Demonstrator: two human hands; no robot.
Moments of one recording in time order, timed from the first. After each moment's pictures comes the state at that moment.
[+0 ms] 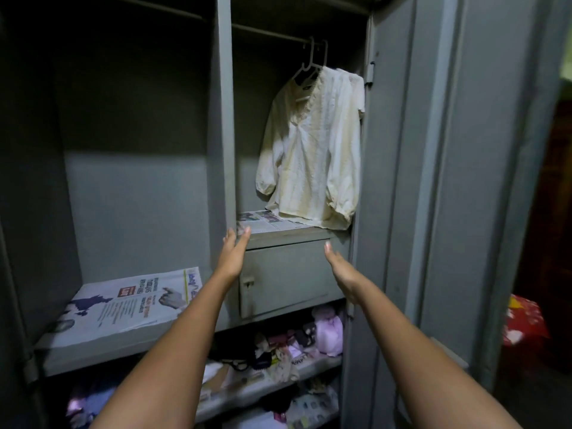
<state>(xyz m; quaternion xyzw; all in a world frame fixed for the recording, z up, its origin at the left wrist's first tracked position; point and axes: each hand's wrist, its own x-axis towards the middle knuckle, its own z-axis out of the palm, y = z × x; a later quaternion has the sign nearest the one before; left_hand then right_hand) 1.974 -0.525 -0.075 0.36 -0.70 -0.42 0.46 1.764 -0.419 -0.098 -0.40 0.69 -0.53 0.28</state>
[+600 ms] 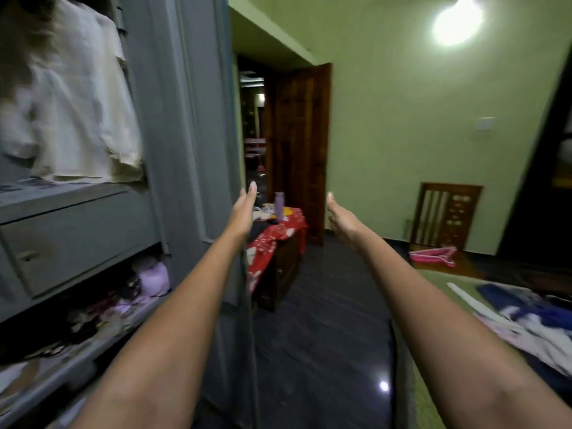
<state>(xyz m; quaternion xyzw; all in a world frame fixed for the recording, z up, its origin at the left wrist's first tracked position) 1.833 -0.144 -0.086 0.07 -0.74 -0.62 0.24 1.758 0.053 -0.102 -0.16 0.73 -0.65 0.10</state>
